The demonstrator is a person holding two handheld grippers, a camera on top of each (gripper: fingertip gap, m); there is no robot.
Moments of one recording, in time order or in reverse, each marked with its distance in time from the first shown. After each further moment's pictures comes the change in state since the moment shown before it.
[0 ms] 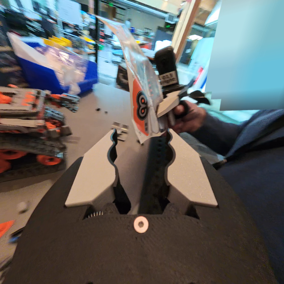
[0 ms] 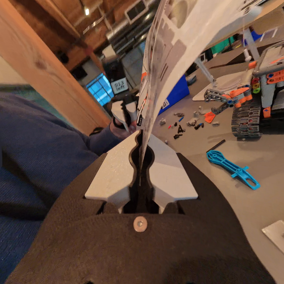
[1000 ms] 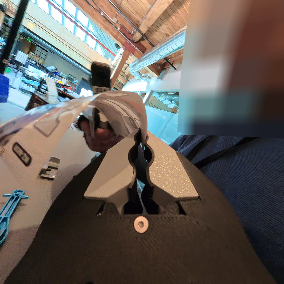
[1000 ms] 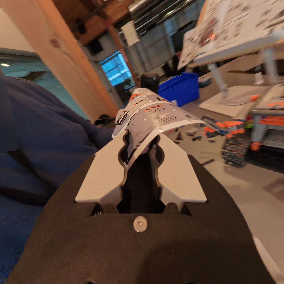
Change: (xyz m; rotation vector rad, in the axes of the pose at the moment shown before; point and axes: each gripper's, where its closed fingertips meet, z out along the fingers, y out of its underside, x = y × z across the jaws) left arm 0.038 -0.030 0.006 0.328 0.513 -0.332; right arm 0.006 -0.033 0.002 -0.118 -0.137 -0.115
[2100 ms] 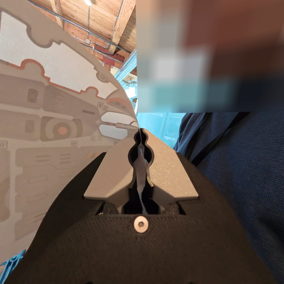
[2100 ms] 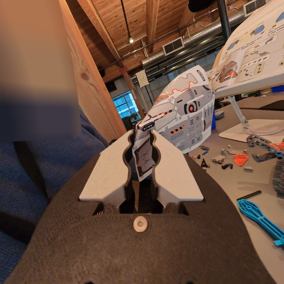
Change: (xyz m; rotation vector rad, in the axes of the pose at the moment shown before) left arm 0.024 -0.001 0.029 0.032 0.130 0.272; right arm -0.064 0.000 0.023 0.263 -0.051 -0.060
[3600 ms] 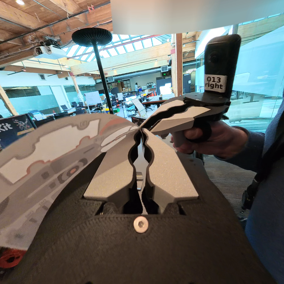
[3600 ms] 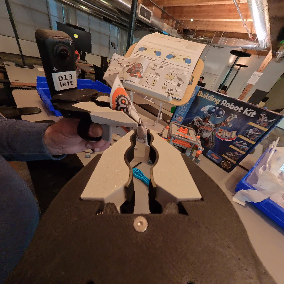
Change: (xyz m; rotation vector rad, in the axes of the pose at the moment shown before) left arm -0.041 0.004 -0.002 -0.255 -0.511 0.541; right arm 0.033 -0.012 -0.029 -0.228 0.714 -0.687
